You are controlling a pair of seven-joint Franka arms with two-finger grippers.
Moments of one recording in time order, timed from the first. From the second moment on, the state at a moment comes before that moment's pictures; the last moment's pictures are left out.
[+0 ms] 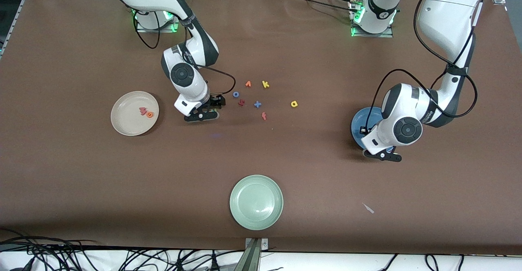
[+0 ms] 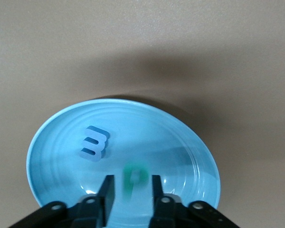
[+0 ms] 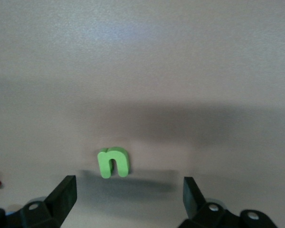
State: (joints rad) left arm -0.09 0.58 -0.09 -1.77 0.15 2.06 -0.11; right arm 0.61 0.49 -0.04 -2.11 0.12 2.53 0.33
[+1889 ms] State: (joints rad) left arm -0.31 0.67 -0.41 -1.81 0.15 2.21 -0.95; right arm 0.63 0.49 -0.04 -2.10 0.12 2.57 0.33
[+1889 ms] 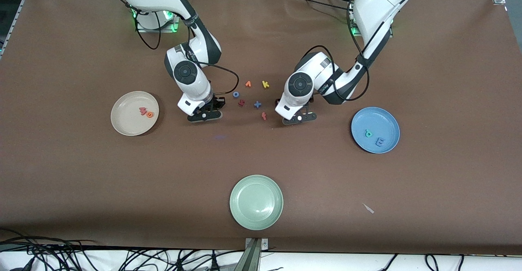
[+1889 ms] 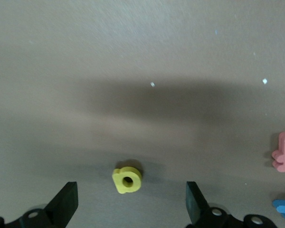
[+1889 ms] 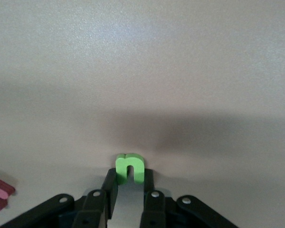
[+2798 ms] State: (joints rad) left arm -0.30 0.67 -0.41 -1.85 0.15 2.28 -0.96; right arm 0.62 0.40 -0.40 -2.01 0.12 2.06 -0.06
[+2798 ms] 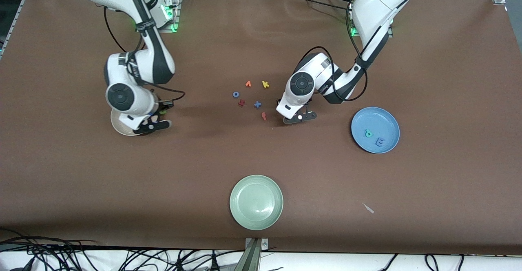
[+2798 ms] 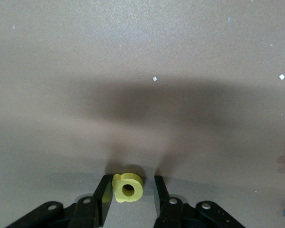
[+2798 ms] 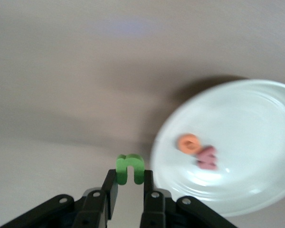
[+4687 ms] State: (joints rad) left arm 0.14 0.58 -0.39 -1.67 0.19 1.90 -0.24; right arm 0.53 0.31 -0.39 -1.49 0.05 1.43 -0.06
